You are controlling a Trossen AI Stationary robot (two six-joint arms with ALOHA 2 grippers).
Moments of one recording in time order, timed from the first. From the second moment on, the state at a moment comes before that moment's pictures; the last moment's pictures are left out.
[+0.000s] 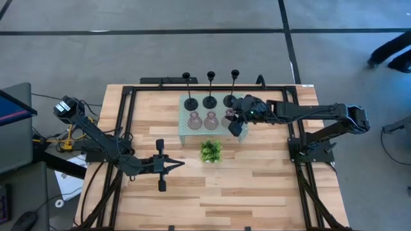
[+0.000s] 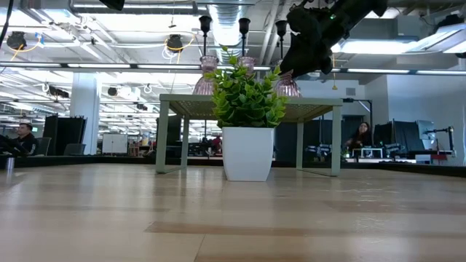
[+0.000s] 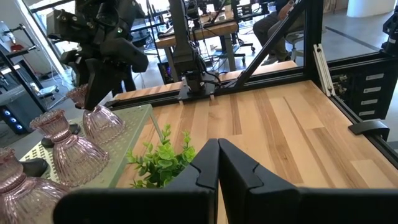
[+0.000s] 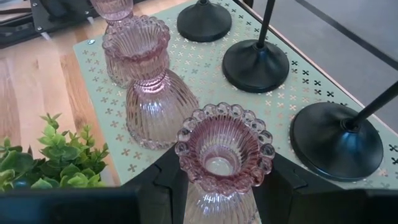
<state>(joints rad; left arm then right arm) -0.70 1.01 0.61 0.38 -0.79 0.13 -0.15 1.32 0.97 -0.37 0.22 0.25</state>
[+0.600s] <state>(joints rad) -0.70 1.01 0.61 0.38 -0.79 0.13 -0.15 1.31 1.03 -0.50 0.20 0.26</state>
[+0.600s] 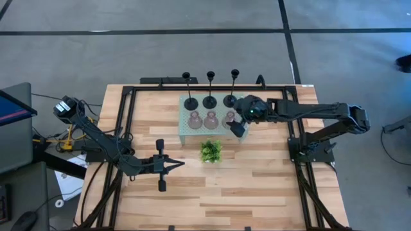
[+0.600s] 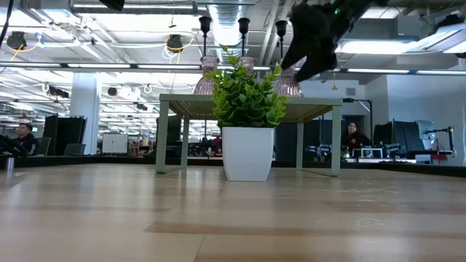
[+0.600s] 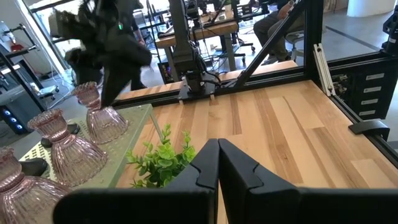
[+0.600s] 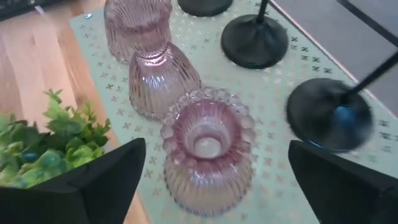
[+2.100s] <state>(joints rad) -1.02 0.42 0.22 0.30 -1.08 0.21 0.09 0.59 0.69 -0.43 0.07 -0.03</state>
